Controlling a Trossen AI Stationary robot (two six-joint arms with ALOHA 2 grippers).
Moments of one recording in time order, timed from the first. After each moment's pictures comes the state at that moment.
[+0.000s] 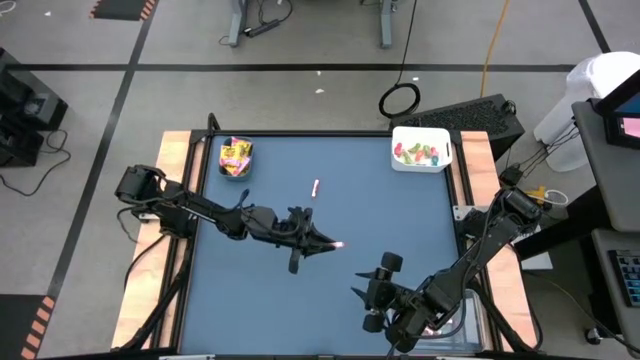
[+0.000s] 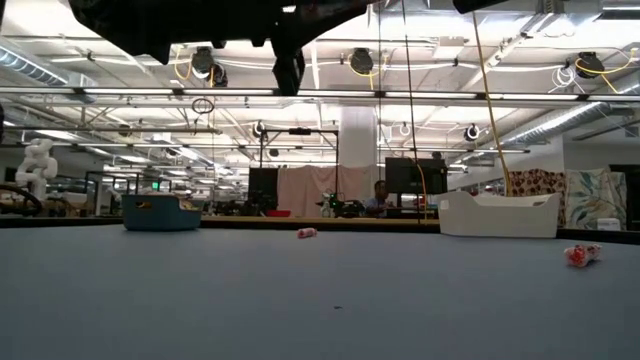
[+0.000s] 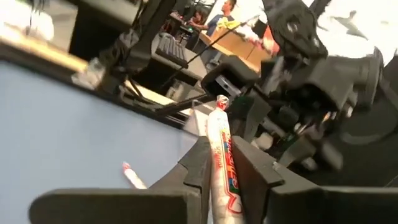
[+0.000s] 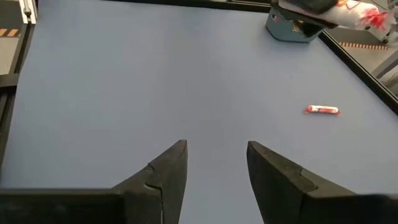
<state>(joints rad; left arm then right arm) -0.19 1.63 0.76 0.87 0.04 -0.51 0.78 1.75 1.30 -0.60 0.91 0.78</state>
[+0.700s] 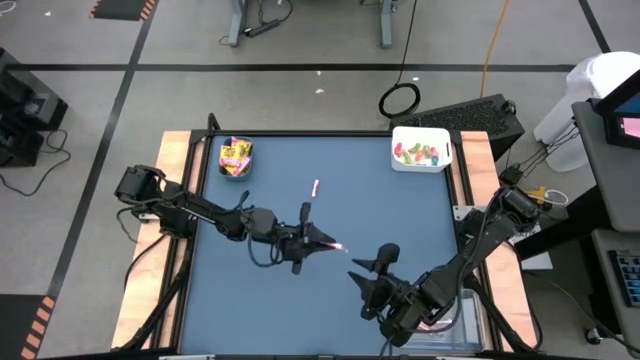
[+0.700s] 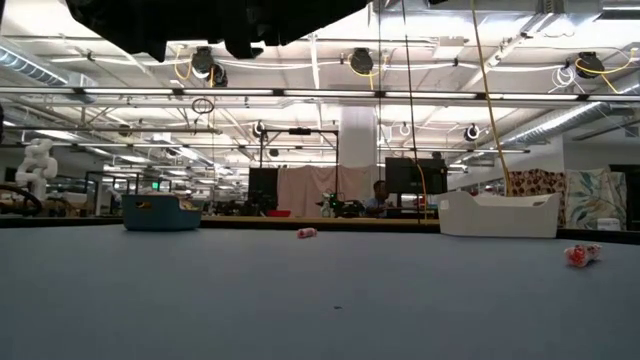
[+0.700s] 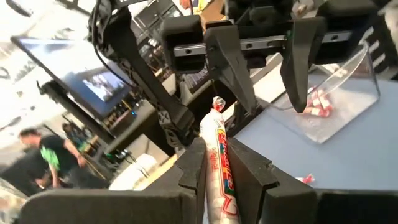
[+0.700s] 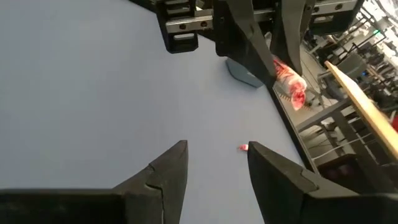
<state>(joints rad) -0.21 1.63 0.76 0.87 -0.01 0.72 0.75 1.75 1.30 -0.60 1.08 0.42</state>
